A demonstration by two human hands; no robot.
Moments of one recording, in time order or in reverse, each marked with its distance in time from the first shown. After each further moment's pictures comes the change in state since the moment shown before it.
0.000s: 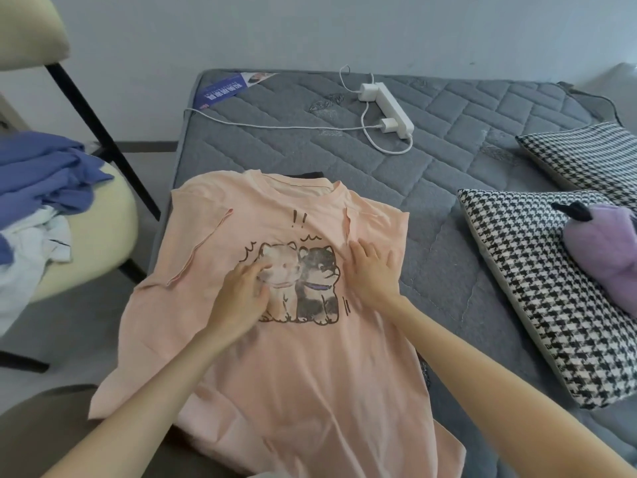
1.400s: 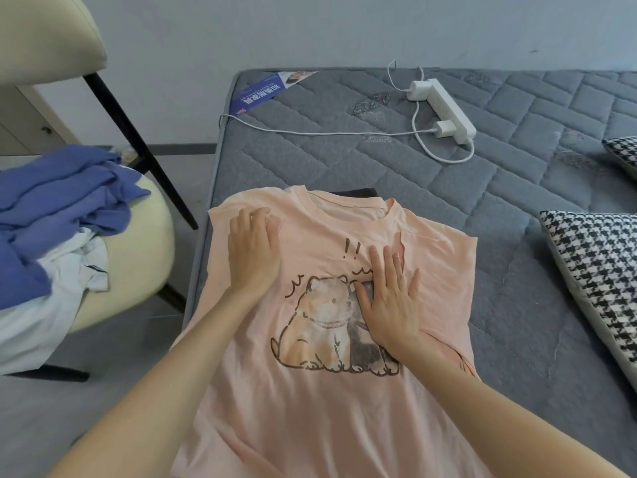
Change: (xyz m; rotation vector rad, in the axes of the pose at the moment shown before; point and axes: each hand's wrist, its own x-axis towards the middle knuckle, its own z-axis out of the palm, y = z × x) left_hand 0.124 -0.032 -0.042 0.109 0.442 -0.005; right_hand 0.036 -0.039 0.062 -0.157 0.240 -0.053
